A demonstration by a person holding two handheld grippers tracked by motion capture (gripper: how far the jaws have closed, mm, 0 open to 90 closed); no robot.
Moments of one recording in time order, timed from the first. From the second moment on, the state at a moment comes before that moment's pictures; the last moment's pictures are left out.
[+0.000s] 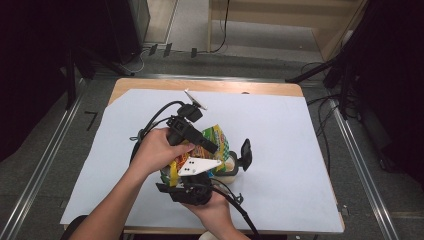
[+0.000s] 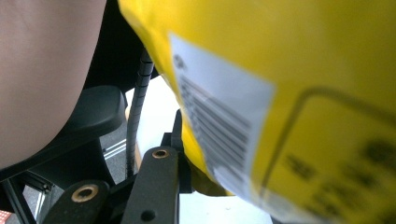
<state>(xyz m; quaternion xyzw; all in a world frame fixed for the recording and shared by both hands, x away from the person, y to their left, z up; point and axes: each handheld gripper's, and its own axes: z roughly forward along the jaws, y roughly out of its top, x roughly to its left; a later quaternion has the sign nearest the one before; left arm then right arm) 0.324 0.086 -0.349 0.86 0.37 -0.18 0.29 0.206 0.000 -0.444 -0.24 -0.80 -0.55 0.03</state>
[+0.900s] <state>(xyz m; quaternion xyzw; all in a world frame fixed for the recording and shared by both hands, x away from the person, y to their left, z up) 0.327 0.081 -0.348 0.87 0.37 -0.17 0.29 0.208 -0.001 -0.444 -0.25 -0.79 -0.56 0.03</state>
